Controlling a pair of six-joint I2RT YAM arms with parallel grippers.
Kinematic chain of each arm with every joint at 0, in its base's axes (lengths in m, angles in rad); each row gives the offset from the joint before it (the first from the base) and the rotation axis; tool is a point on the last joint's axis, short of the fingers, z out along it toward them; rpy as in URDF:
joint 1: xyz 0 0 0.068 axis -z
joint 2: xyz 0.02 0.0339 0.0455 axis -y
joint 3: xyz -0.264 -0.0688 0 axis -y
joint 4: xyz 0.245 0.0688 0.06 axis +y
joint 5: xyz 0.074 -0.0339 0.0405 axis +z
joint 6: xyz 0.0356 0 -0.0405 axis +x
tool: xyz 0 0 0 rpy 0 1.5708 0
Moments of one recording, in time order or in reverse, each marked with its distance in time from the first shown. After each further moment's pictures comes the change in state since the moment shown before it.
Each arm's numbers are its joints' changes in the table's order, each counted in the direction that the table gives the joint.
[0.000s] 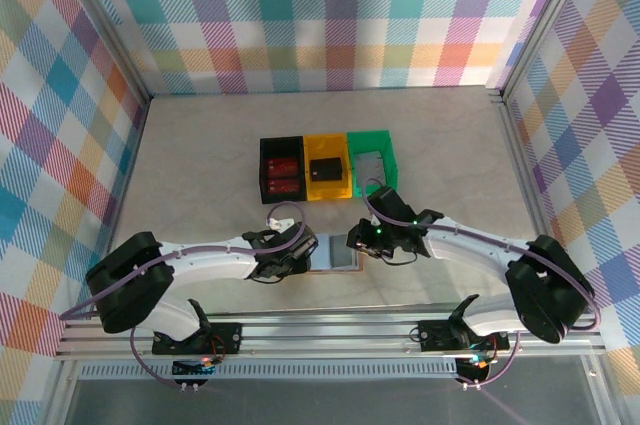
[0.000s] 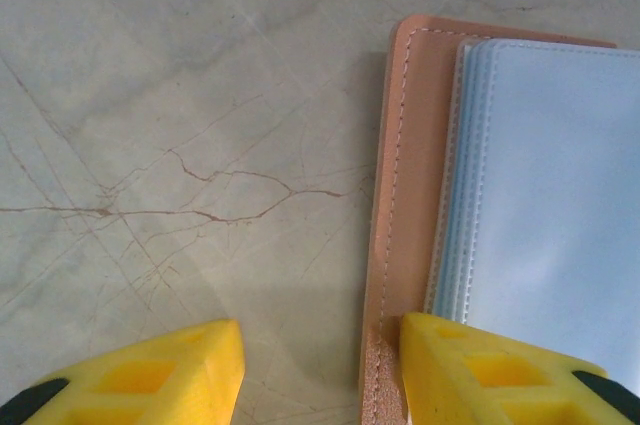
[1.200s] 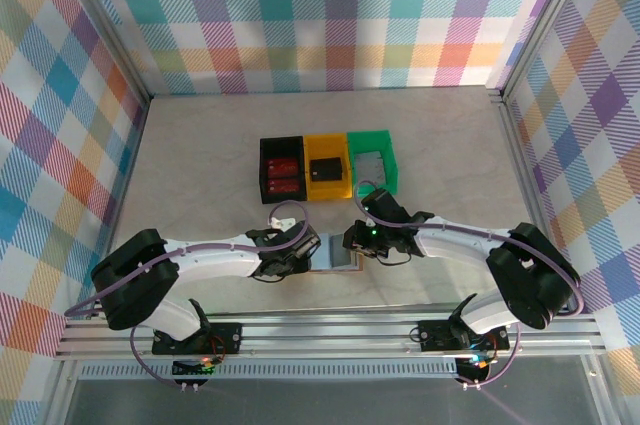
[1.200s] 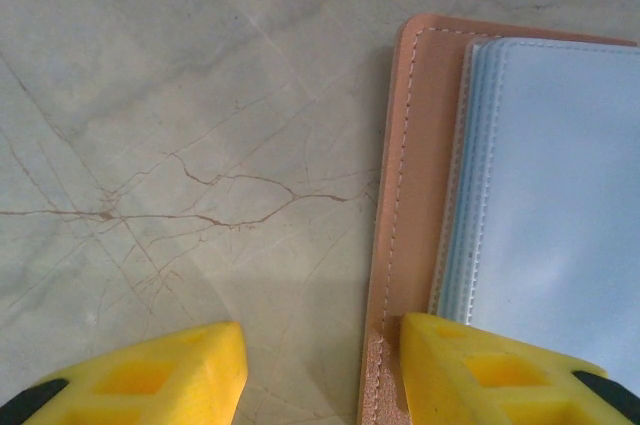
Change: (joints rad) left arm 0.008 -0.031 0.027 0.027 0.008 -0.001; right arm -0.002 -0.088 -0.026 -0.136 0.008 -0.023
